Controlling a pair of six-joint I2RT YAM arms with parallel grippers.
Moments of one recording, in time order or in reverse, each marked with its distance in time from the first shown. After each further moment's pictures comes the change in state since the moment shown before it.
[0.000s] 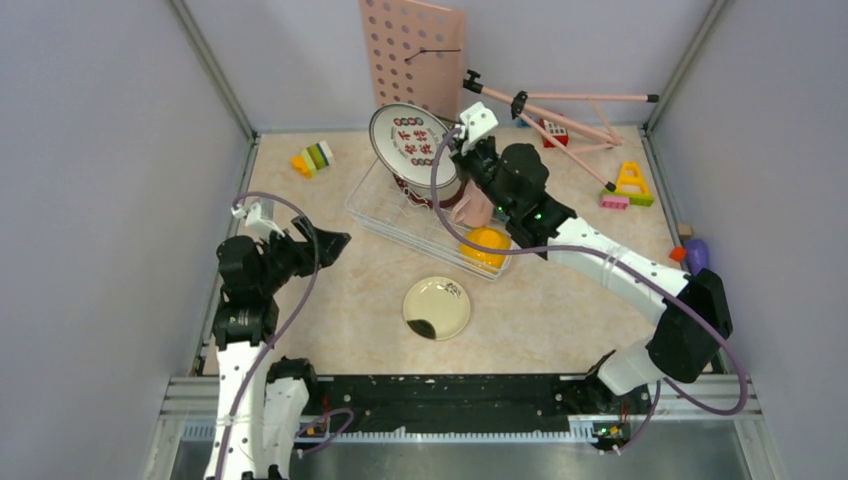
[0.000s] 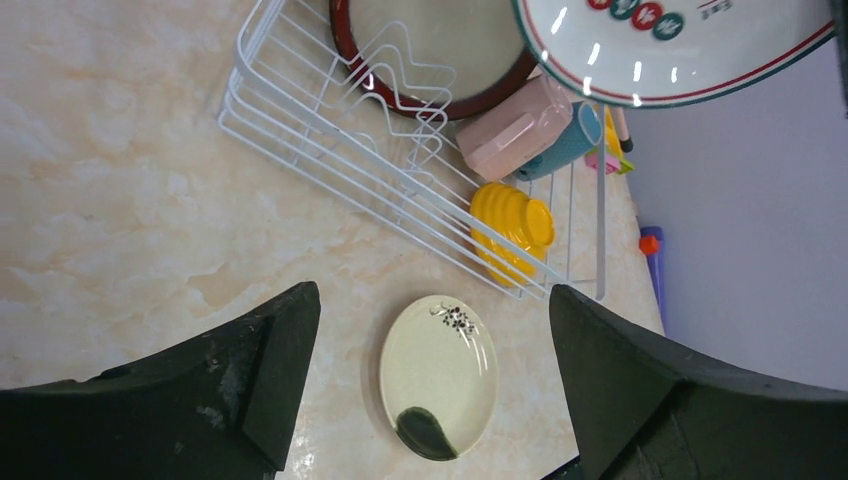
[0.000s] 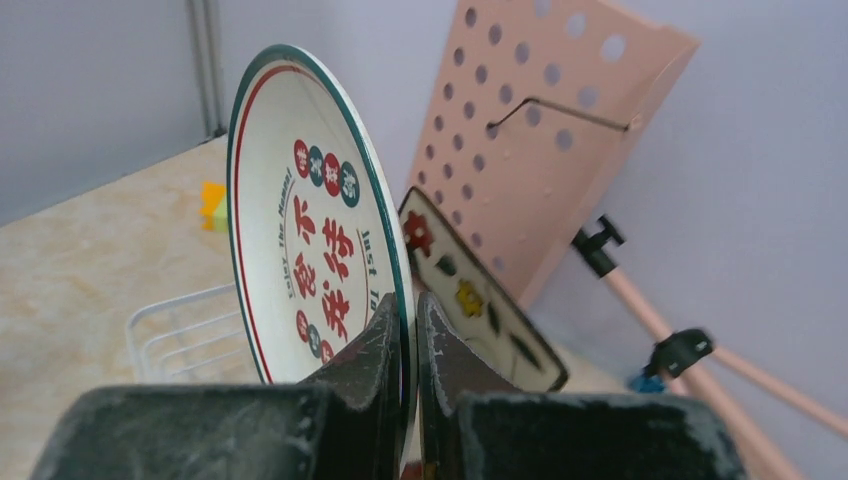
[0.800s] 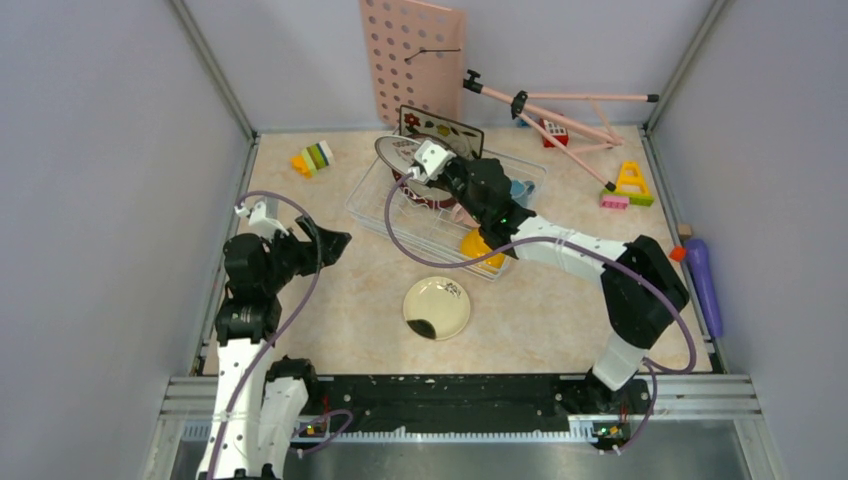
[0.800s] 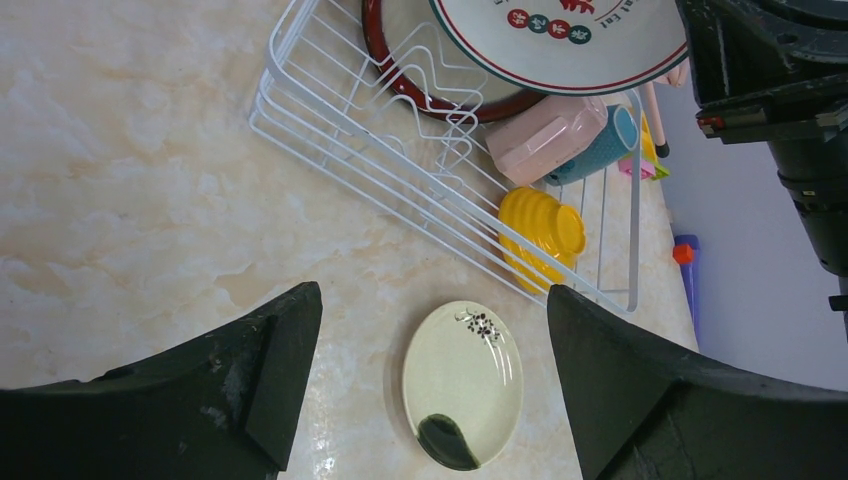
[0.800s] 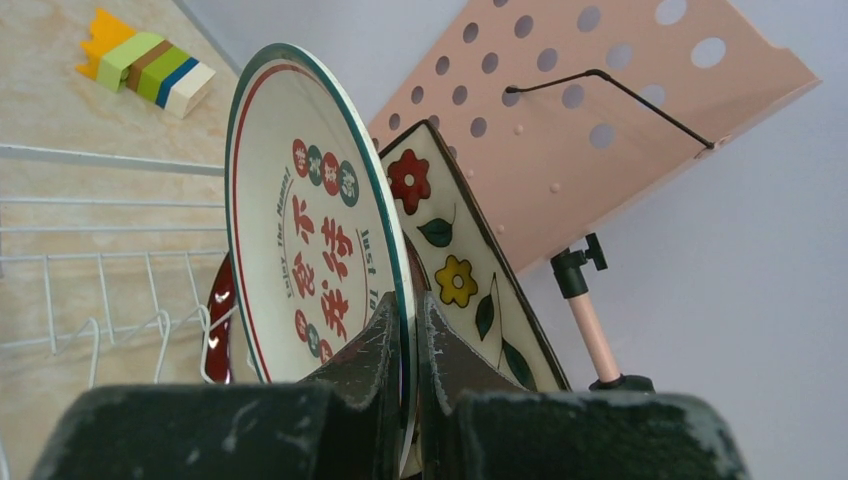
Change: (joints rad) left arm -0.058 0.015 -0.015 -0.003 -0.108 0.034; right arm 0.000 0.224 -0.057 0.235 -0.021 -0.479
